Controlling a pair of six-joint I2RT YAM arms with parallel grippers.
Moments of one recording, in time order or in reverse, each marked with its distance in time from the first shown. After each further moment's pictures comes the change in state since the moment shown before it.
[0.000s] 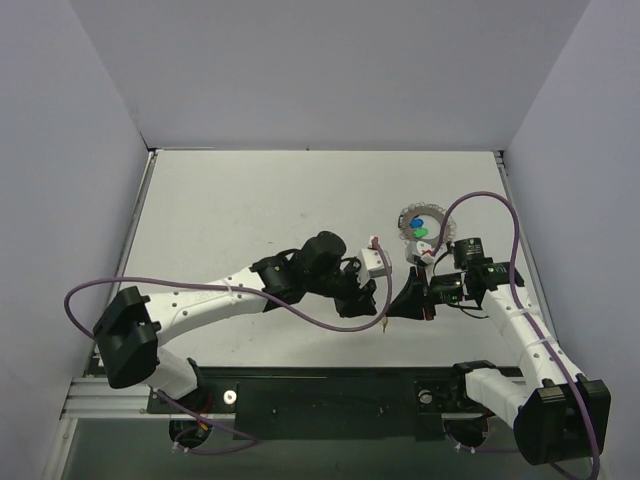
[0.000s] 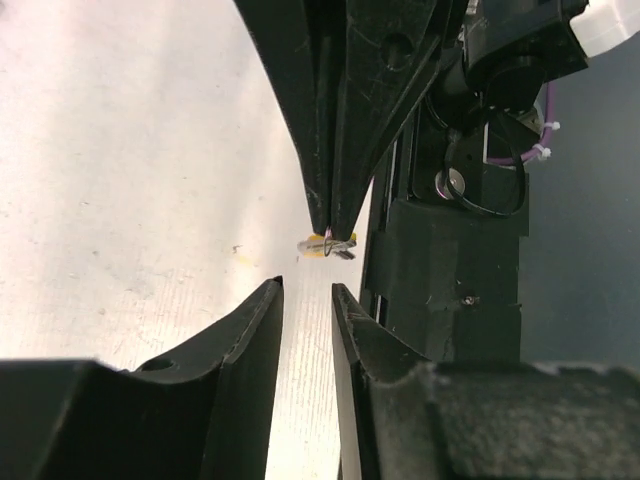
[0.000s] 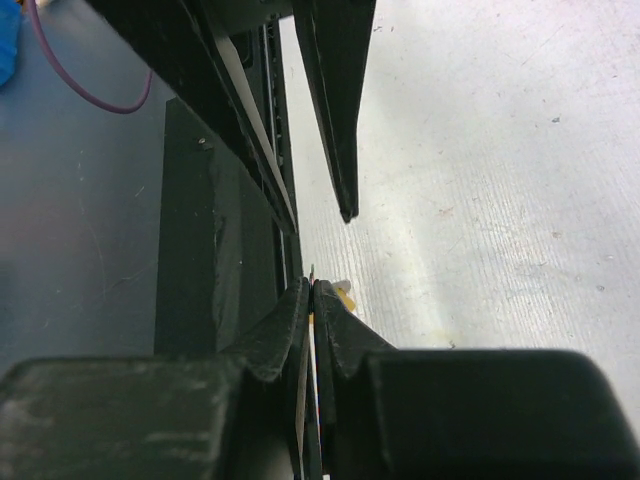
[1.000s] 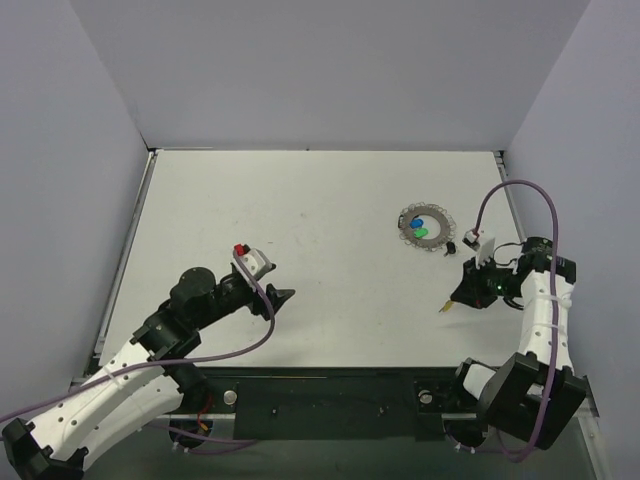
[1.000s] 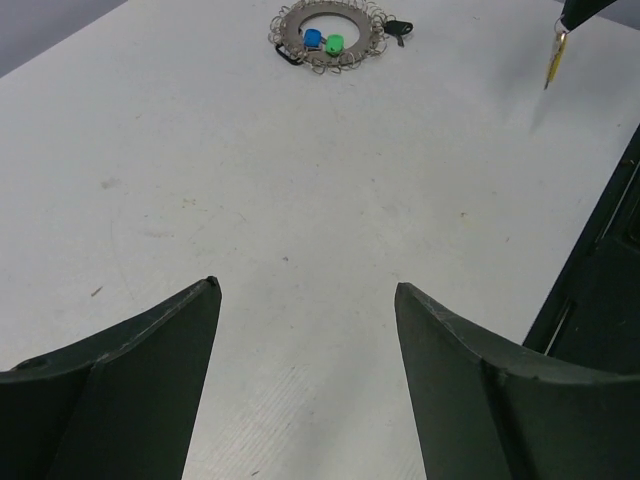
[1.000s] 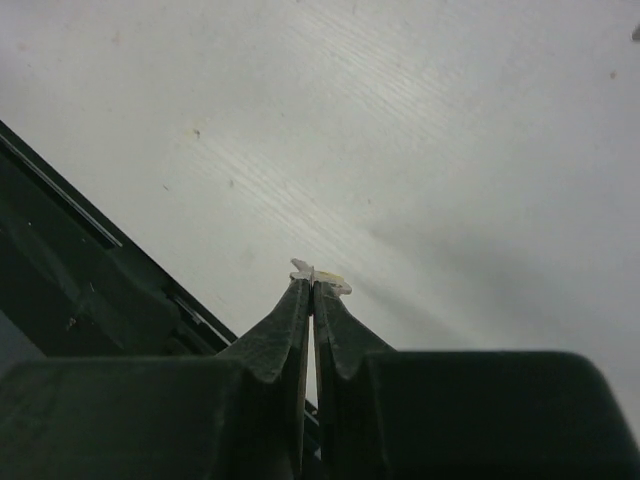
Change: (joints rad) left arm 0.323 -0.874 -0.569 0.089 -0.270 0.022; right arm -0.550 0.065 0.127 -0.214 0.446 -0.079
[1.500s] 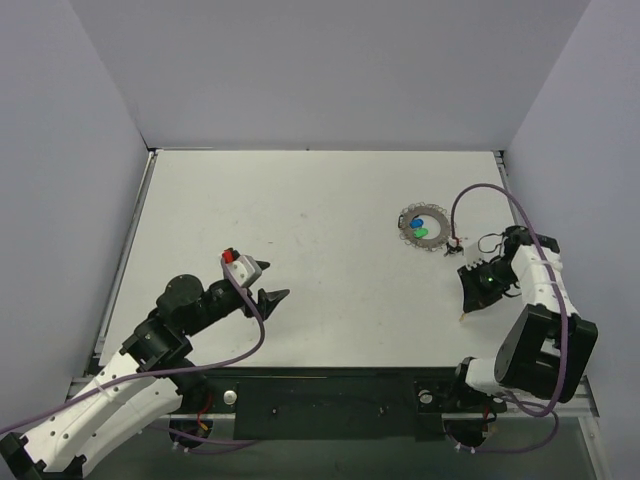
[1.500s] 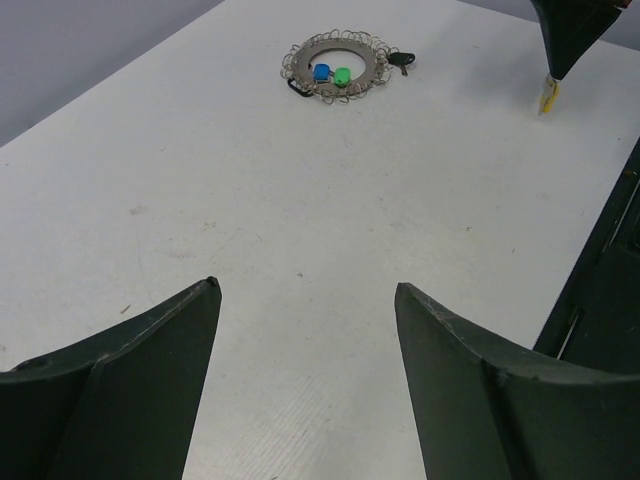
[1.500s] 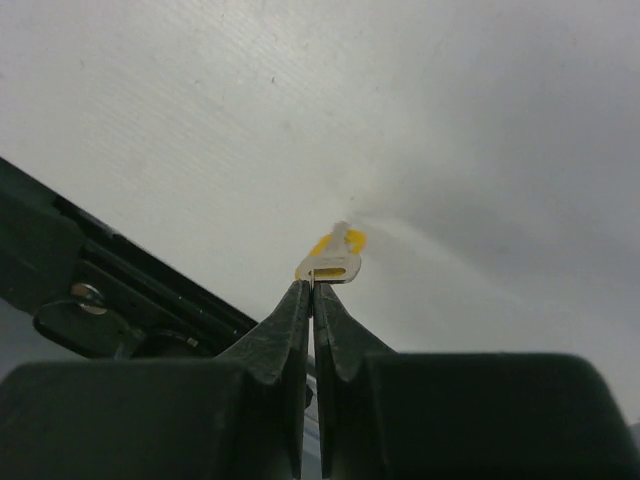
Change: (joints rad) left arm 0.000 -0.105 -0.008 -0.038 -0.011 0.048; right arm 0.055 0.241 0.069 -0.042 0.412 0.007
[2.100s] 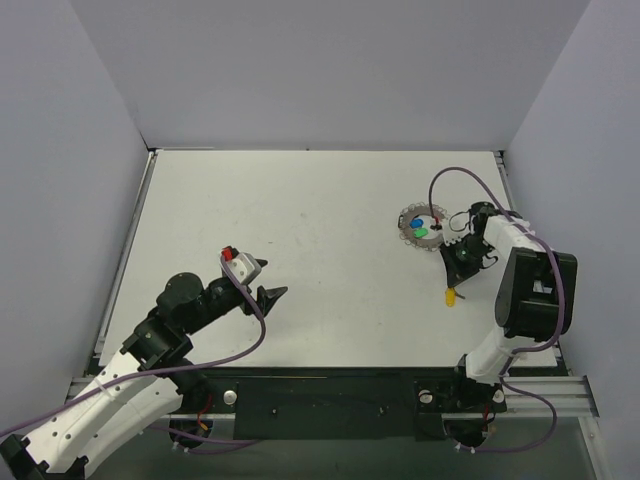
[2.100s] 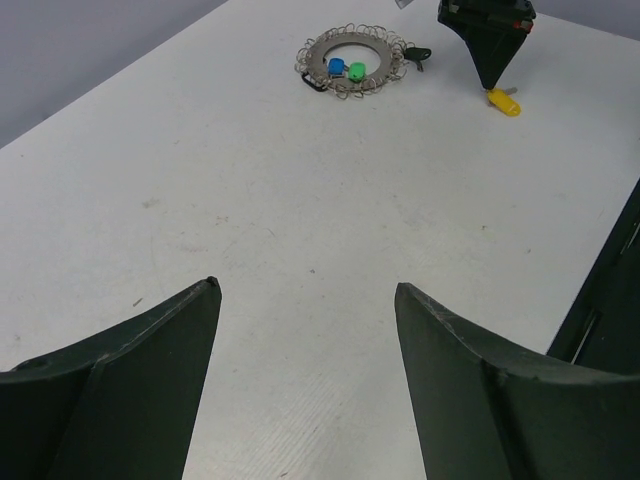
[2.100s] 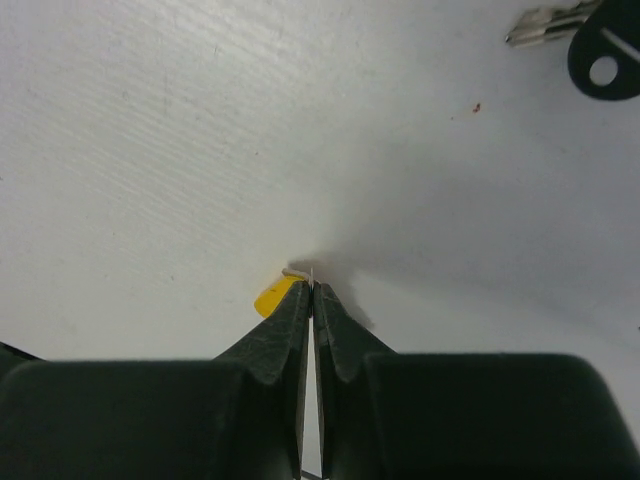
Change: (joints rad) left arm 0.026 0.007 0.000 0.000 0.000 0.011; right arm 0.214 0.365 0.146 0.296 0.129 0.278
